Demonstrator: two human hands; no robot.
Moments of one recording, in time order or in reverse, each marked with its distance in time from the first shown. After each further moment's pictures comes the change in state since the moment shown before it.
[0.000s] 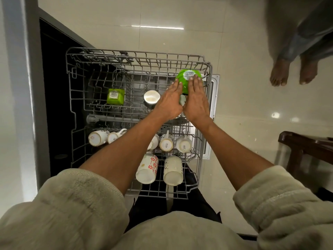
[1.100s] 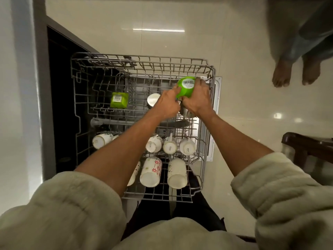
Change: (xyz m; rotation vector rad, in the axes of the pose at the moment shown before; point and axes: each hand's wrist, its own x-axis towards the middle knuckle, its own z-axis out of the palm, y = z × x) left_hand -0.013 -0.001 -0.031 -0.245 0.009 -0.041; right_hand 0.021 -0.017 -0.025 0.328 -0.070 0.238
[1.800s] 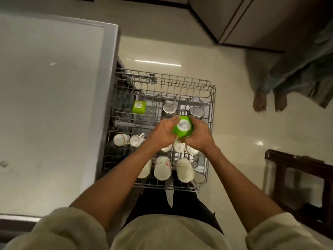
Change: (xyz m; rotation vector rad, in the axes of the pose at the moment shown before) left_hand -0.171 -0.033 -0.032 0.102 0.123 0.235; right_hand -0.193 -0.056 -0.021 0.020 -0.047 -0.246
